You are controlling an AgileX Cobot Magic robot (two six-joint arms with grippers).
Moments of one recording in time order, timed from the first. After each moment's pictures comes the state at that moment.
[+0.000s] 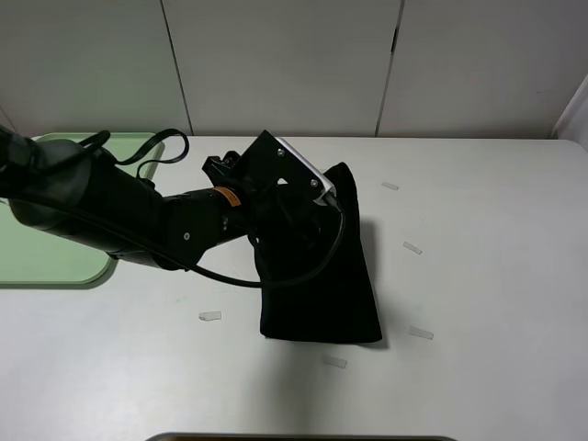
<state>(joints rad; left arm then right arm) -0.83 1.92 -0.79 -0.46 -0.70 0.65 0.25 -0.01 -0.49 -0.04 1.02 0.07</state>
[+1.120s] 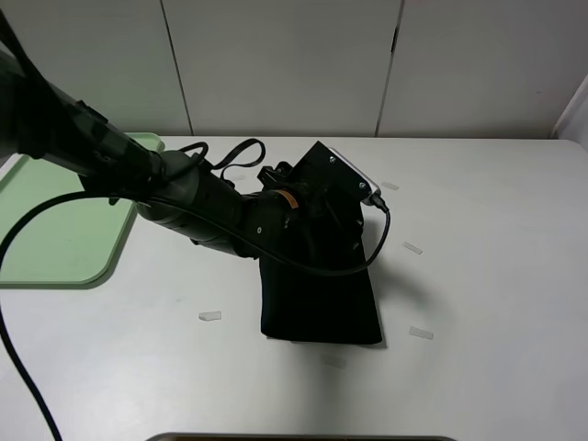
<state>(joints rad) -0.84 2.17 -1.09 -0.37 -0.62 0.53 0.25 -0.01 -0.49 -0.04 1.02 0.07</state>
